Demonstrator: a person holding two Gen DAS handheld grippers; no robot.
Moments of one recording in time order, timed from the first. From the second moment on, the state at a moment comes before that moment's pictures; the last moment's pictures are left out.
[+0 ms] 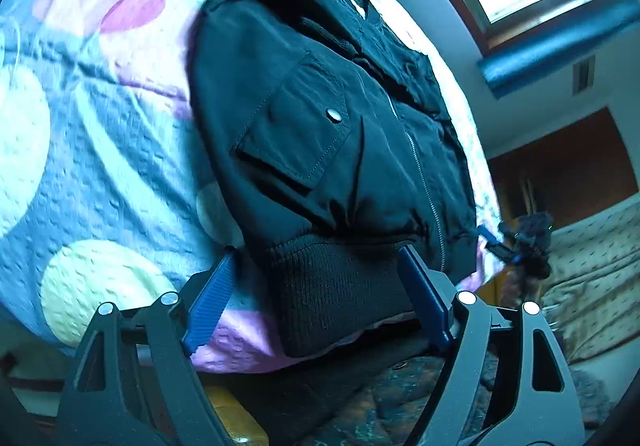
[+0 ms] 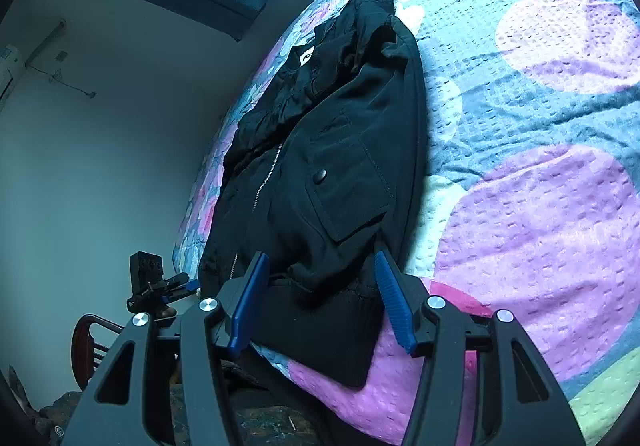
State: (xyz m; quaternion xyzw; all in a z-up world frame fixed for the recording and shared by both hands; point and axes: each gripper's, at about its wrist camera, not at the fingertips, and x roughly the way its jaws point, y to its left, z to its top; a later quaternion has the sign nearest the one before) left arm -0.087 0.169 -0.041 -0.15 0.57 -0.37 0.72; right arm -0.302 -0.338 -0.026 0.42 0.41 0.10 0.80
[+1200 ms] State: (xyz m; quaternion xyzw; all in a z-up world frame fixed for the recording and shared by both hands) left arm -0.051 0.148 0.035 -0.18 0.48 -0.40 0.76; right arm -0.276 -0.353 -0.002 0.52 0.32 0.24 0.75
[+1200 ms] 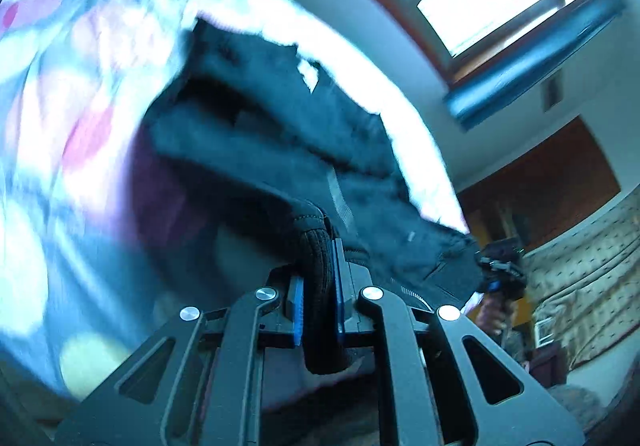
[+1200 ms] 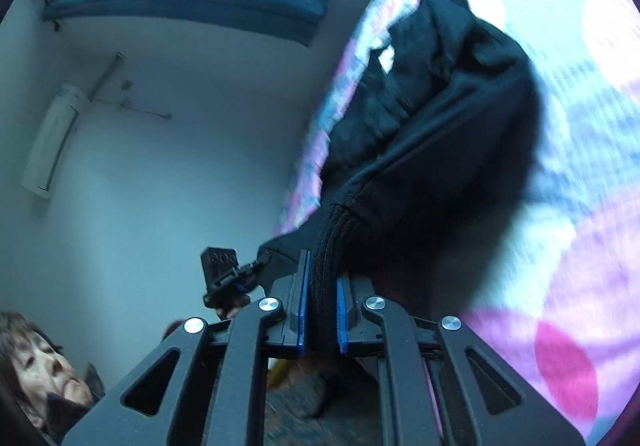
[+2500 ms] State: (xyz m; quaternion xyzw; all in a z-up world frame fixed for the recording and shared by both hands) left arm 0.155 0.071 0.009 -0.03 0.44 -0.38 0.81; right arm -0.040 -0.438 -0.012 0.36 0.35 0.15 0.85
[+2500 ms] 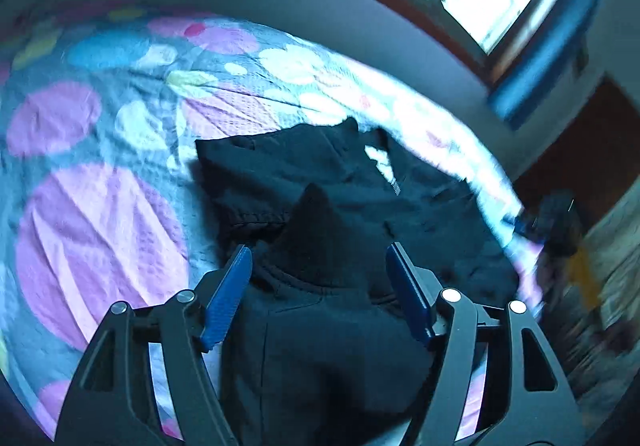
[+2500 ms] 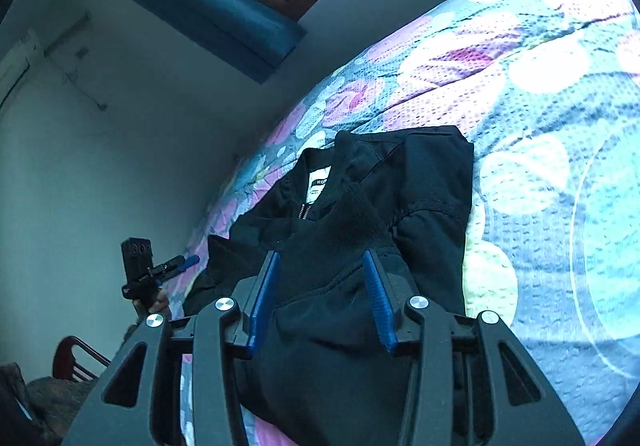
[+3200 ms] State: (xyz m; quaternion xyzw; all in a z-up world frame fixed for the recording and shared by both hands) left arm 0.174 0.005 -0.017 0.13 0.46 -0.36 0.80; right arm 0.009 -0.414 -0.031 0.22 0.43 0.12 0.87
